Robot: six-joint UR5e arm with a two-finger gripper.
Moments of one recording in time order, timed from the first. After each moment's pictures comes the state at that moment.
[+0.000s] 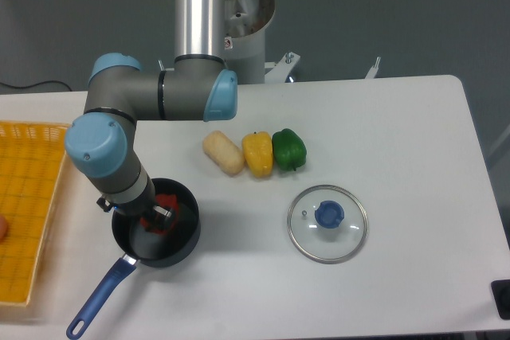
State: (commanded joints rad) arm 2.04 -2.08 -1.45 -1.18 1.61 0.43
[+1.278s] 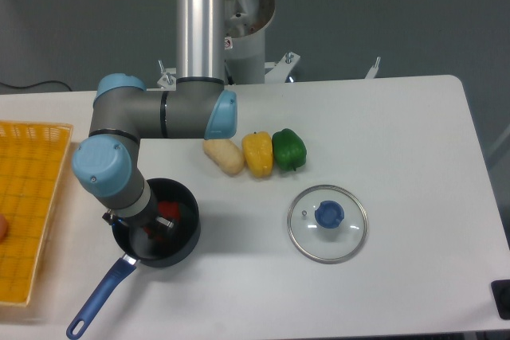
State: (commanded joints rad) arm 2.04 -2.13 -1.46 -1.15 1.61 0.43
